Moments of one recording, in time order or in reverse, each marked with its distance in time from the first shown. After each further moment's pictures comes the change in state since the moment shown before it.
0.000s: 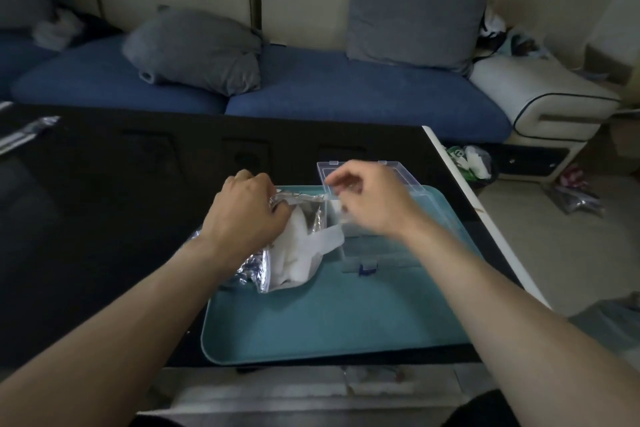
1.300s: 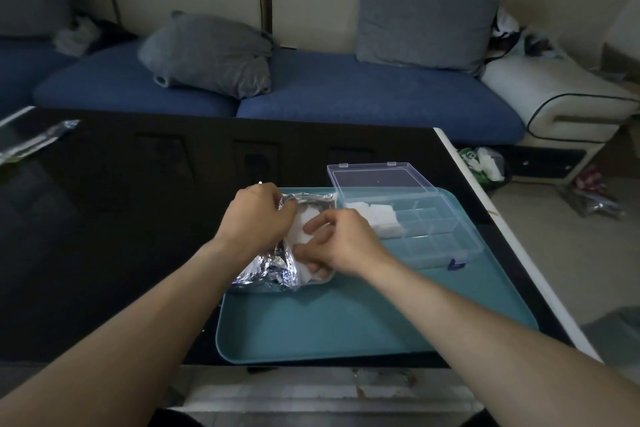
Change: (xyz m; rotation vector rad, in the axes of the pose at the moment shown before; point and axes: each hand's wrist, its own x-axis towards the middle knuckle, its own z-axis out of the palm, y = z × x) left_hand 0.008 -0.011 0.013 -0.212 -0.041 -0.185; right_hand -0.023 -0.011 0.067 0.299 -0.225 0.362
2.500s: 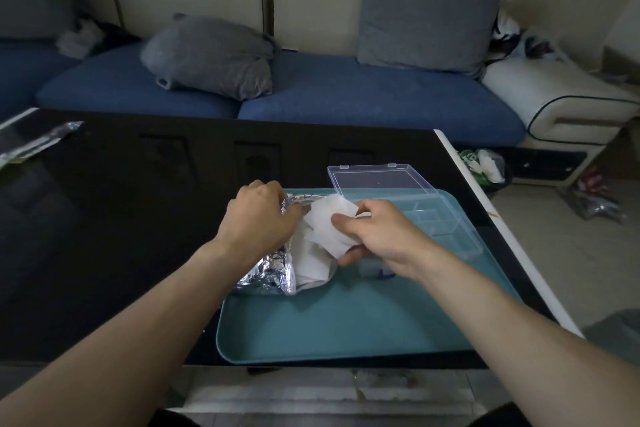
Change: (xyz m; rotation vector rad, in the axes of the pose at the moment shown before) left_hand -0.004 0.002 -0.003 0.143 -0.003 0.103; right_hand -0.012 -0.003 -0.042 0.238 0.035 0.120
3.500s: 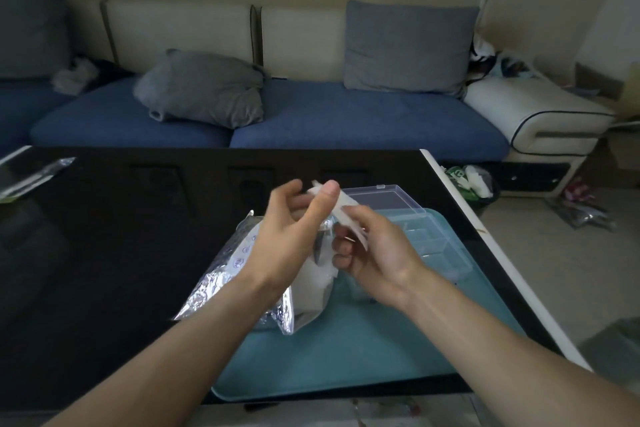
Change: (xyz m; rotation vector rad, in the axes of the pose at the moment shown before) left_hand -0.030 0.071 -0.016 -1.055 -0.055 -0.074; right_hand -0.017 -0.015 0.004 0.715 -0.099 -0.070
